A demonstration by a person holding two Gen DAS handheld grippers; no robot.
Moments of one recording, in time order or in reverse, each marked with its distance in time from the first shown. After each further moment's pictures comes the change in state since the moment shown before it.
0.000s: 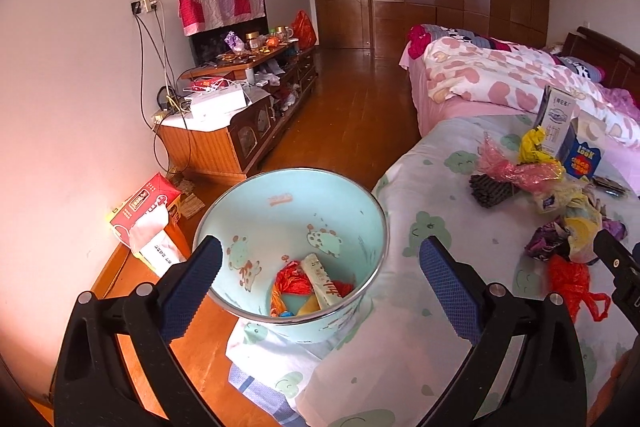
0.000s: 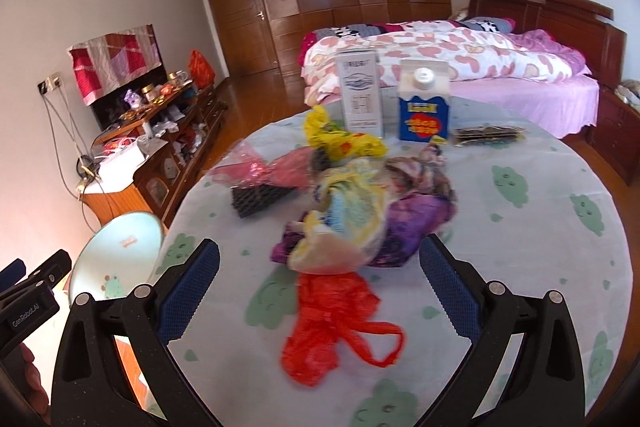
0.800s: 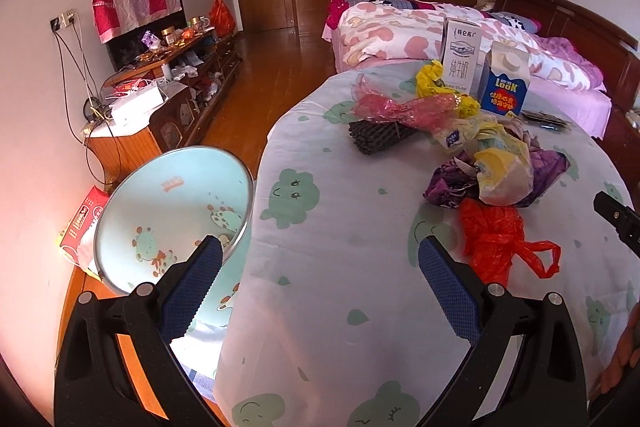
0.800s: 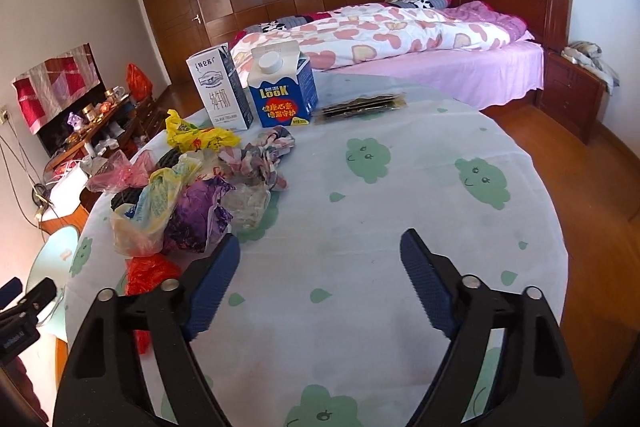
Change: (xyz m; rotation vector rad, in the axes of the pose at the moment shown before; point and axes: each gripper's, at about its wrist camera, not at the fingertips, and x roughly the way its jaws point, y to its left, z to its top) left arm 0.007 -0.090 -0.027 0.161 0.075 -0.213; right arm -0.012 -0.130 -0.014 0.125 0.032 -0.144
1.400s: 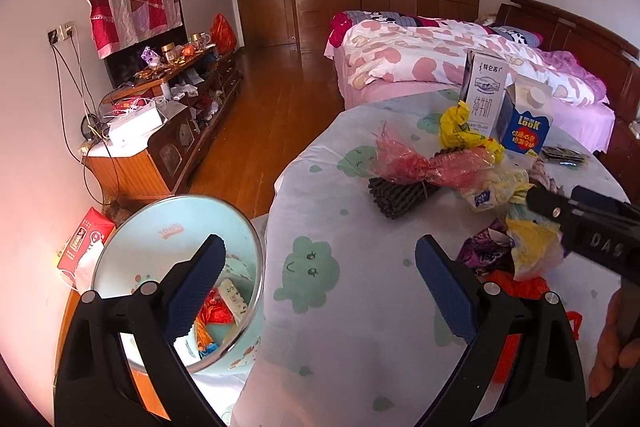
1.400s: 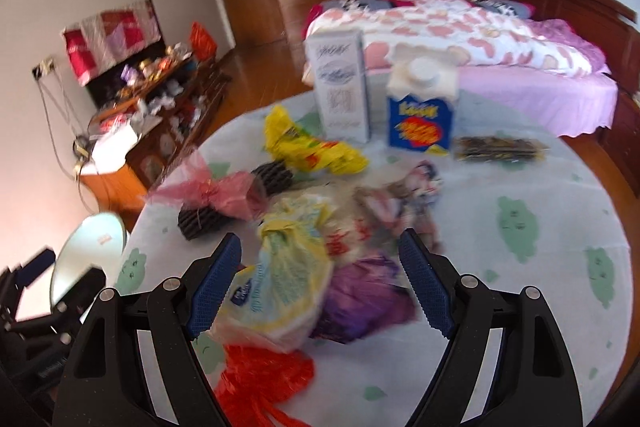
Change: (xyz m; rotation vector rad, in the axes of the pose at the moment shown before) left arm 0.033 0.020 0.051 0.001 -0.061 0.003; right arm 0.070 0.113 0.048 -0.203 0.131 0.176
